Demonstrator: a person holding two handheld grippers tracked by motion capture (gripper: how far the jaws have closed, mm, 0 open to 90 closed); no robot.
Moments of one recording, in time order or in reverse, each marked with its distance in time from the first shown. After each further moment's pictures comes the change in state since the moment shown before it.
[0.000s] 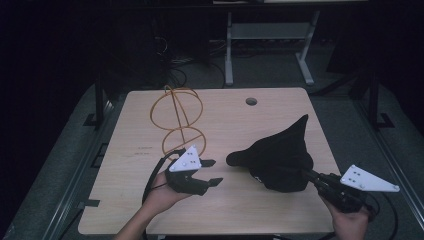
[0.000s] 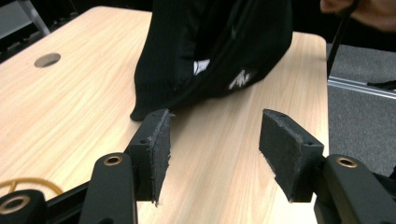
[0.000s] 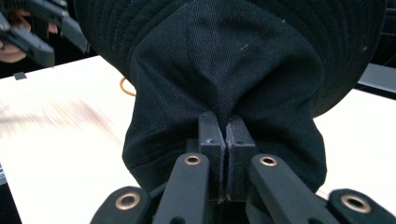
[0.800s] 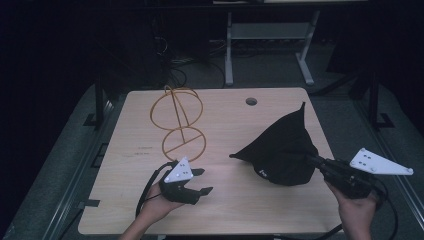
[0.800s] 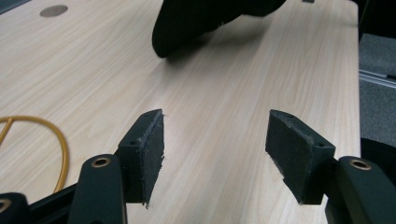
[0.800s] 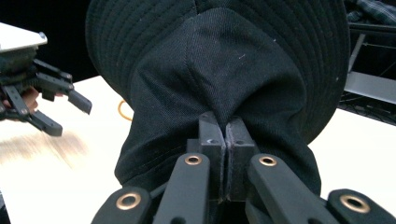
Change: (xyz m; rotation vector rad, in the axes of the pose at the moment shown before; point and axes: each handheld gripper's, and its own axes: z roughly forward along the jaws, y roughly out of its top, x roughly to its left) left arm 0.003 -0.051 0.007 0.040 0.051 -0.059; right arm -0.013 0.039 -0.003 -0.030 0.008 0.024
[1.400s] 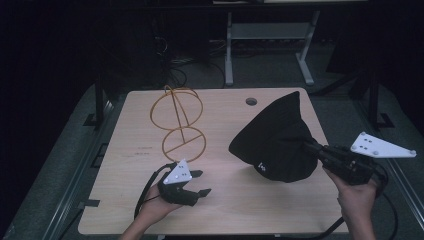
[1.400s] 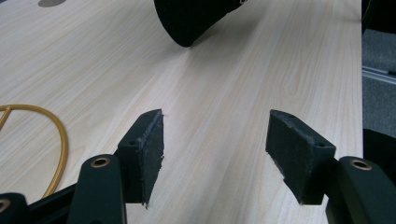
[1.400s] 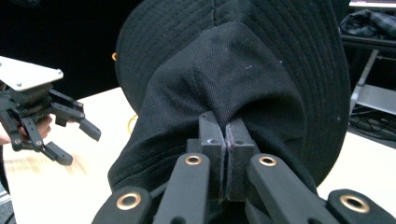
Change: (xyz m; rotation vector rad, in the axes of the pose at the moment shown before) left arm 0.000 -0.005 -0.001 0.020 -0.002 0.009; right arm -0.003 0.037 0.008 -0.030 0.047 -0.023
